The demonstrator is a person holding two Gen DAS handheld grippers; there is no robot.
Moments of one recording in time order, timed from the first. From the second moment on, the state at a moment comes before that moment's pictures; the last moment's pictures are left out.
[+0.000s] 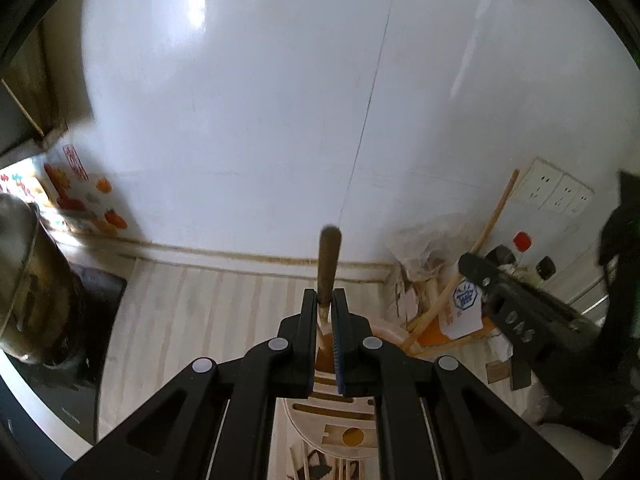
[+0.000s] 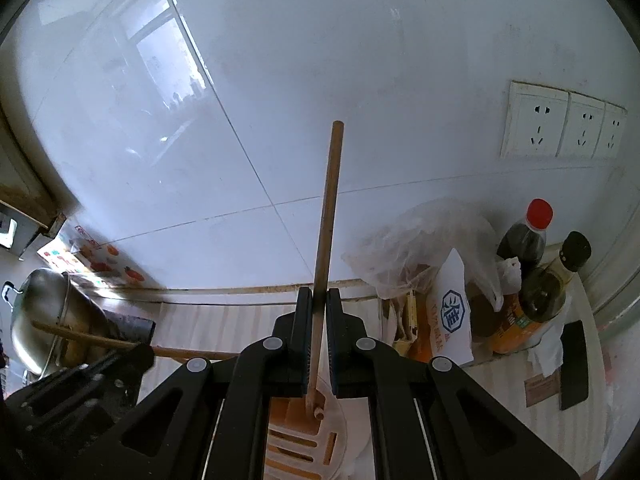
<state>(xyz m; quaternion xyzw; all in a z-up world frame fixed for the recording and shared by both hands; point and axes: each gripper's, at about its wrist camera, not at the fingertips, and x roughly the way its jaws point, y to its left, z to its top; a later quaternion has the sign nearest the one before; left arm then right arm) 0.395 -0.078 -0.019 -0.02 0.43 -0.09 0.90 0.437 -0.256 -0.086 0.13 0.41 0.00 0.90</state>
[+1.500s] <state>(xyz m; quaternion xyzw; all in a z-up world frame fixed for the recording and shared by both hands) 0.299 0.006 -0.150 0.04 0.50 -0.01 0.86 0.289 -0.285 -0.138 0.17 0.44 -0.05 0.88</state>
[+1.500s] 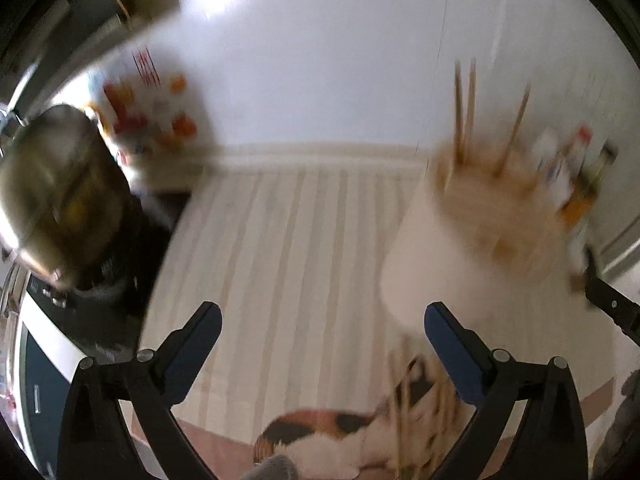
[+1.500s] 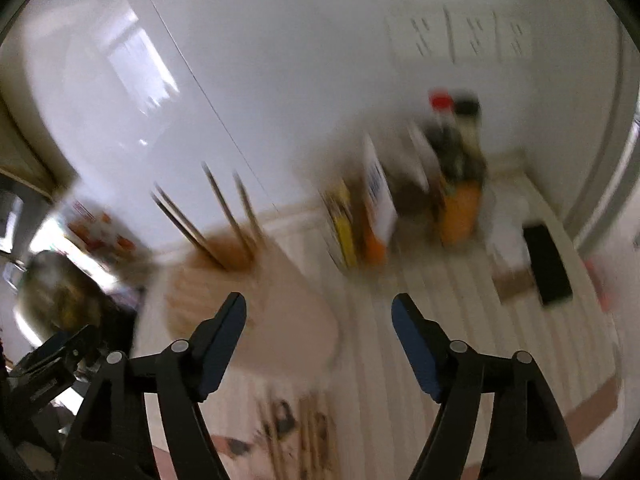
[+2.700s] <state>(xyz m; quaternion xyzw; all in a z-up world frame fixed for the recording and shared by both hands) 0.262 0.006 -0.347 0.08 0.66 -0.04 0.74 0.240 -0.231 -0.355 0.08 0.68 -0.04 0.72</state>
